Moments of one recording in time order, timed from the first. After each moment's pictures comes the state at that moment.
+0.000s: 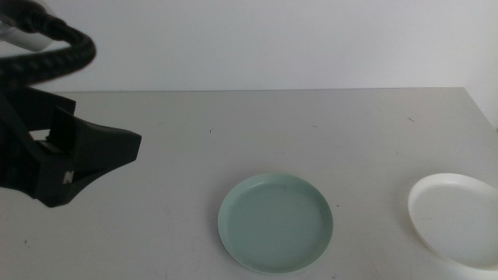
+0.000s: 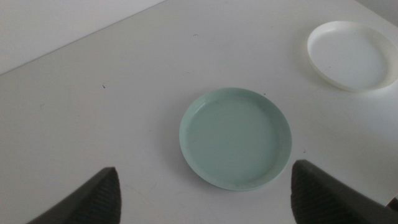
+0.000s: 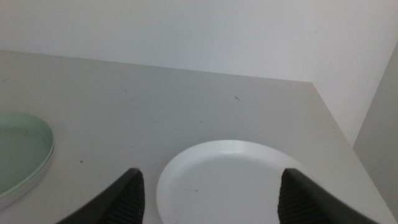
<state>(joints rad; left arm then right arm) -0.55 0.84 -1.09 -0.12 0.92 0.09 0.05 -0.01 0.03 0.09 0.22 -0.14</state>
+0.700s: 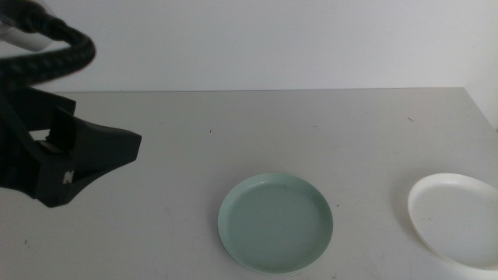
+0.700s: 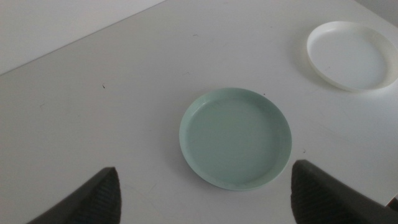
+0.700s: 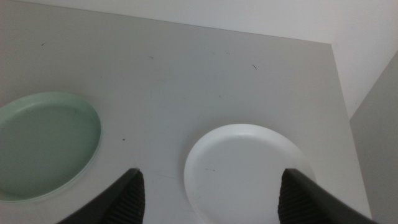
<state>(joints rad) -0.55 0.84 -1.09 -0.12 0.92 0.09 0.05 0.39 -0.65 0.10 0.83 -0.13</state>
